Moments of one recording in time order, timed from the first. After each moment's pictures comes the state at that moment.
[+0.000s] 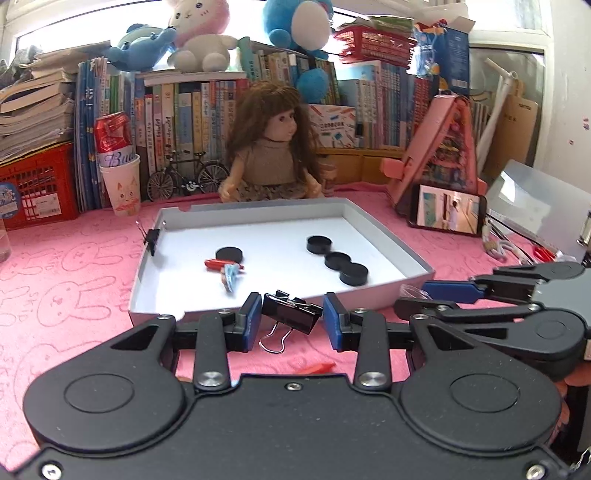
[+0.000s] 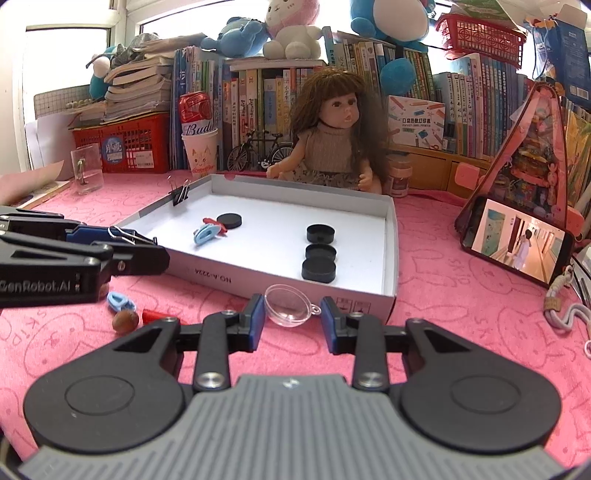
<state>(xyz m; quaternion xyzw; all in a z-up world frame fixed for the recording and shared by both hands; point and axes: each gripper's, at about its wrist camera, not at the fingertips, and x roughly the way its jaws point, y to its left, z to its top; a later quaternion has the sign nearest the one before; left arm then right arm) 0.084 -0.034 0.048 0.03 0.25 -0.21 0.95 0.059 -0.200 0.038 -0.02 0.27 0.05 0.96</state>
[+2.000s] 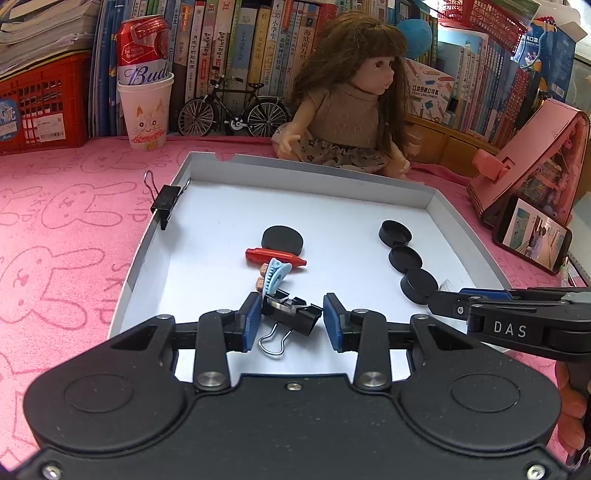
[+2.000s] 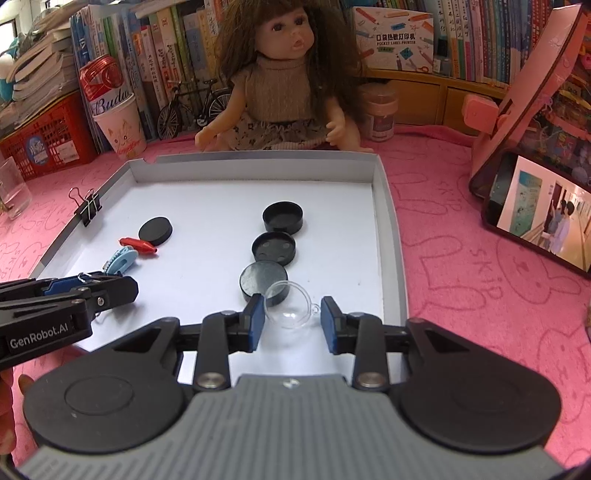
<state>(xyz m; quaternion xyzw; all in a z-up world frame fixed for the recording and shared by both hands) 0.220 -0.034 0.013 -0.04 0.36 -0.14 0.92 0.196 -0.219 0.028 0.05 0.39 0.00 0.92</state>
